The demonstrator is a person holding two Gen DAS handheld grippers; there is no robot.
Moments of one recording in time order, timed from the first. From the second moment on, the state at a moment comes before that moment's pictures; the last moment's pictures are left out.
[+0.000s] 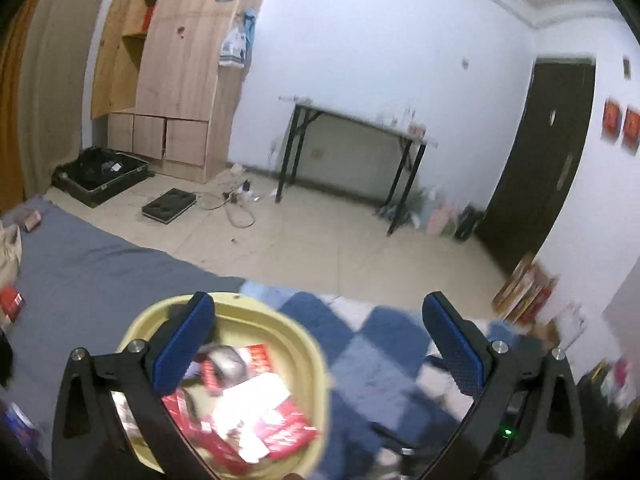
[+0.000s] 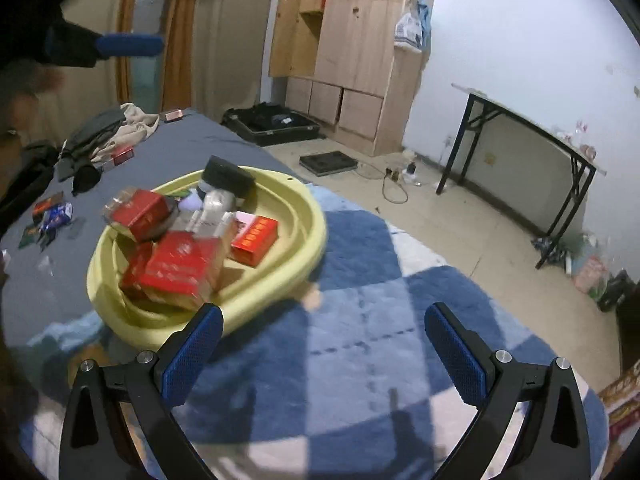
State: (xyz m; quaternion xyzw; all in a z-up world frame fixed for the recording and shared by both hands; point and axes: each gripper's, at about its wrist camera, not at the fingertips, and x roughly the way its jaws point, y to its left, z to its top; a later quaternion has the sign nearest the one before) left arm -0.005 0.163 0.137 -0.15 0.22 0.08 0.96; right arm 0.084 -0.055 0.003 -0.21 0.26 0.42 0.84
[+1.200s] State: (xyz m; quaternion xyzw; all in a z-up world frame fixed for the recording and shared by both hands) left arm -0.035 0.156 -0.093 -0.16 0.40 0.35 0.83; right arm 0.115 0.011 -0.089 -0.27 0.34 0.43 0.79
